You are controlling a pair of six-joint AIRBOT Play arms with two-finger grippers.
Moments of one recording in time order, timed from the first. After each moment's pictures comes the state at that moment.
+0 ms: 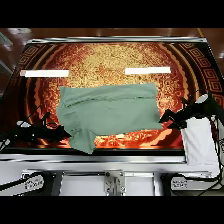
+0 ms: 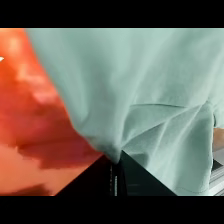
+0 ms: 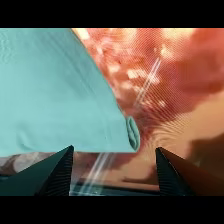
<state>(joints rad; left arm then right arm) 0.28 -1.32 0.48 0.78 -1.00 -1.06 -0.30 -1.54 1.01 -1.14 1.28 1.48</state>
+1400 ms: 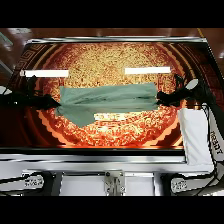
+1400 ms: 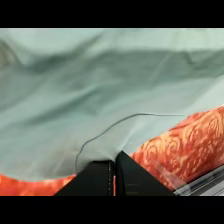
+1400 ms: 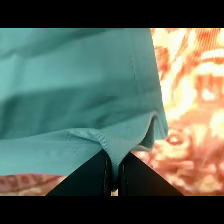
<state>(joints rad) 0.28 -1.46 1.15 0.77 -1.24 -1.10 -0.12 -1.61 1.29 -1.15 1.03 1.46</state>
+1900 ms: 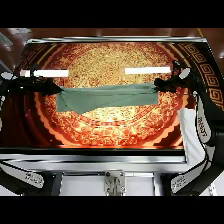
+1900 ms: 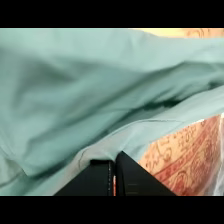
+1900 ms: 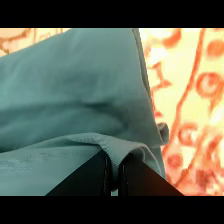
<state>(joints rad) 0.27 -1.79 1.52 0.67 -1.22 -1.18 -0.08 -1.85 1.61 -1.17 0.93 1.51</state>
